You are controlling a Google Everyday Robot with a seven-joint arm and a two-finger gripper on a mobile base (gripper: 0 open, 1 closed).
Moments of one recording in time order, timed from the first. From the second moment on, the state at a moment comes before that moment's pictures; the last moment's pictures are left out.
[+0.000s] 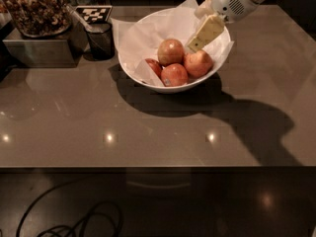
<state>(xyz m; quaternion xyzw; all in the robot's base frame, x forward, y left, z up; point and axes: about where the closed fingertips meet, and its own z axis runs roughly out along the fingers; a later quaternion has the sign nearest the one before) 0.644 -0.105 0.980 -0.58 0.73 0.12 0.34</state>
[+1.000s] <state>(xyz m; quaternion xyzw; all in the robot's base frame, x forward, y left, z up) 0.644 -0.127 0.929 -0.55 0.76 0.14 0.31</state>
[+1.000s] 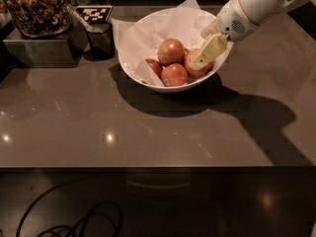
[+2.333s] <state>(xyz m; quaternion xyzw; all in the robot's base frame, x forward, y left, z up) 0.638 -0.109 0.914 -0.56 0.75 0.17 0.29</state>
